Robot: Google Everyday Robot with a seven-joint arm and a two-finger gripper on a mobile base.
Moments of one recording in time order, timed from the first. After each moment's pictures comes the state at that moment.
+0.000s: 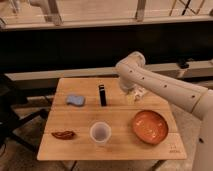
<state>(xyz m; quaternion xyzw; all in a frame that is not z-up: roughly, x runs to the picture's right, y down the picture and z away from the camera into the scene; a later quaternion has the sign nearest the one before) 0.132 0.034 0.815 -0.25 -0.01 -0.13 0.96</state>
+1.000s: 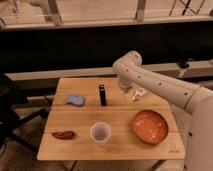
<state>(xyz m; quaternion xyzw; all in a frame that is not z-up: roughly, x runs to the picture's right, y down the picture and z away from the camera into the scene) 0.127 0.027 0.832 -0.25 -0.01 -0.15 0.96</state>
